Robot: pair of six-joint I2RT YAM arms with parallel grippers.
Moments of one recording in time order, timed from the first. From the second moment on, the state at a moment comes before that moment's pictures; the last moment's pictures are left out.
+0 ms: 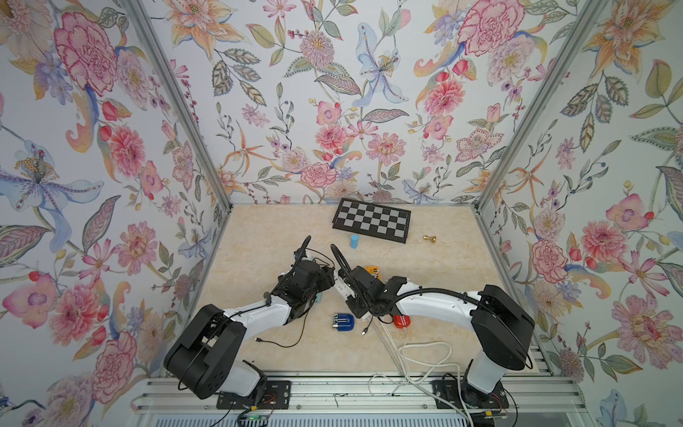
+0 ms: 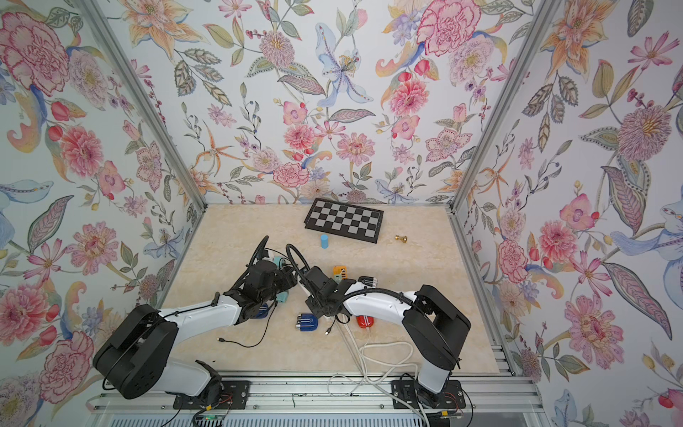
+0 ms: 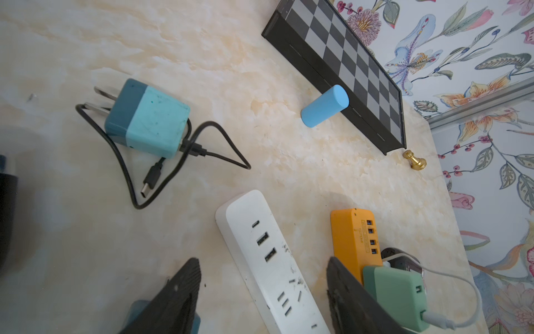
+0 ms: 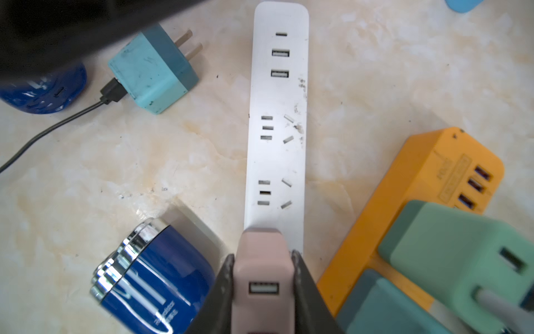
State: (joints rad) left arm -0.54 1.48 0.60 0.27 -0.10 -0.82; right arm 0.99 1.72 1.09 -0.40 0.15 0.17
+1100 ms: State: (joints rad) left arm -0.52 1.77 1.12 -0.32 -0.05 -1.05; right arm 0.98 1.73 1.09 -0.38 0.14 0.09
